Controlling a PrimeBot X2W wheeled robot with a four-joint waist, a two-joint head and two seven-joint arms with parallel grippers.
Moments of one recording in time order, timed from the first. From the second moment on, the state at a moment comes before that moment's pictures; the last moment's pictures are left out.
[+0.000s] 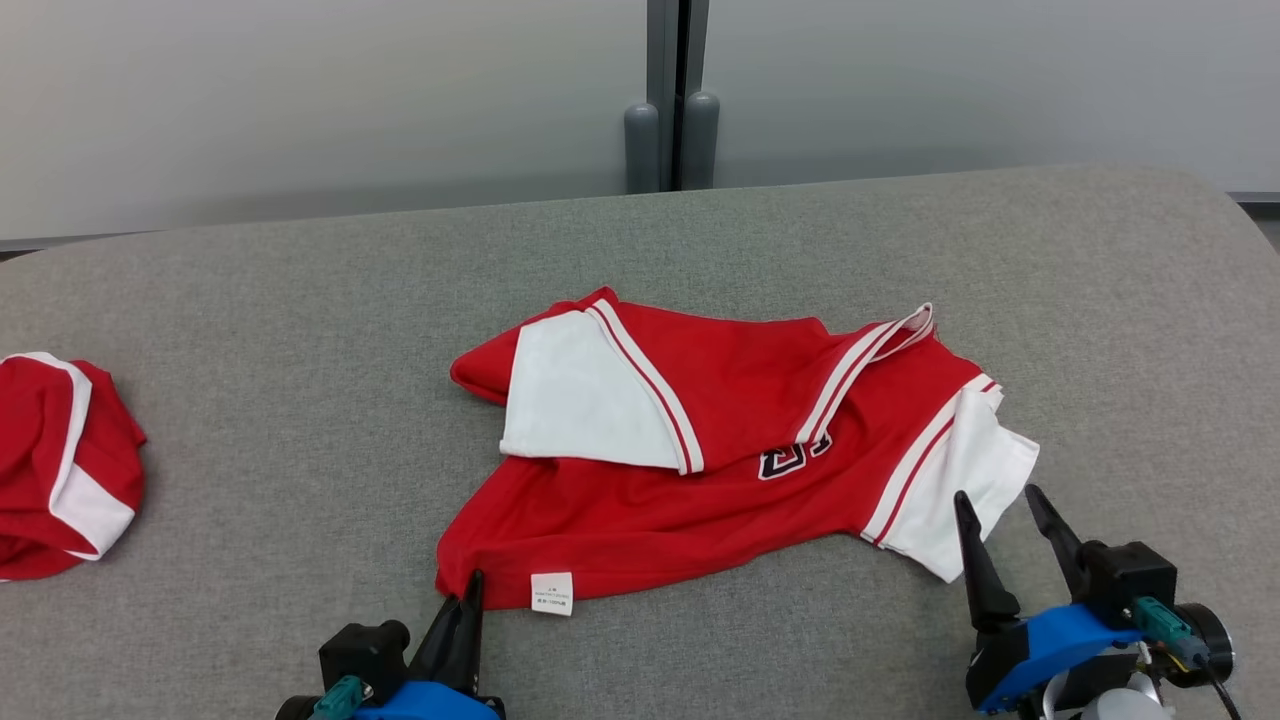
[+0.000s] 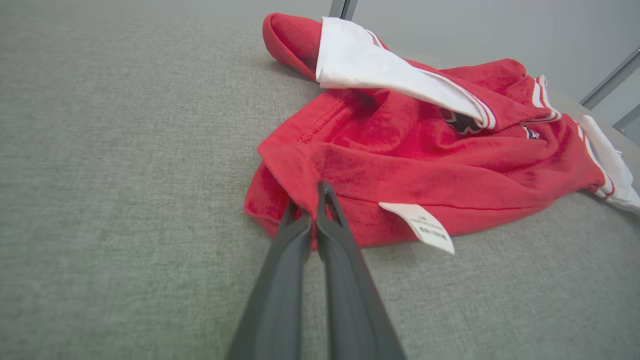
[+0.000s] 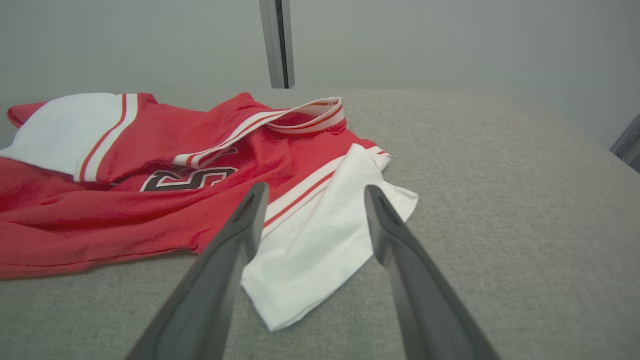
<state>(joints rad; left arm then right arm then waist) -0.09 0.05 -0.25 0.59 -0.32 -0.13 -0.26 -0.16 -0.05 -0.04 0.46 0.04 0.13 -0.26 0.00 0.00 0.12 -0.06</state>
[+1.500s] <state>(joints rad) -0.18 0.06 -0.23 0.46 -0.27 -0.13 -0.26 -0.47 -0.05 -0.36 0.68 0.01 0.13 -0.26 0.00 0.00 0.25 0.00</state>
